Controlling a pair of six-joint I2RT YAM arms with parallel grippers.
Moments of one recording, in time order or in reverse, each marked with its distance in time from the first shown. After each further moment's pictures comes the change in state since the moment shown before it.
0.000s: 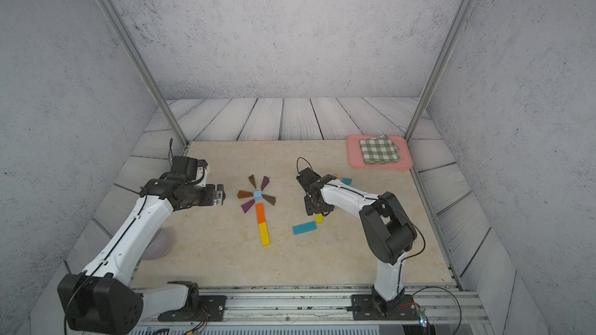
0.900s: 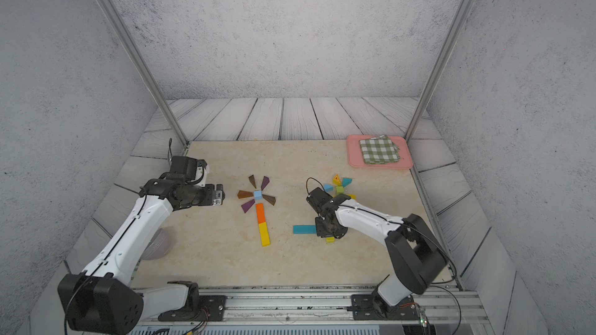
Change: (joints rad) left arm 0.006 0.000 0.000 0.000 -0.001 0.000; right arm 0.035 -0.378 -0.365 -0.083 -0.072 0.139
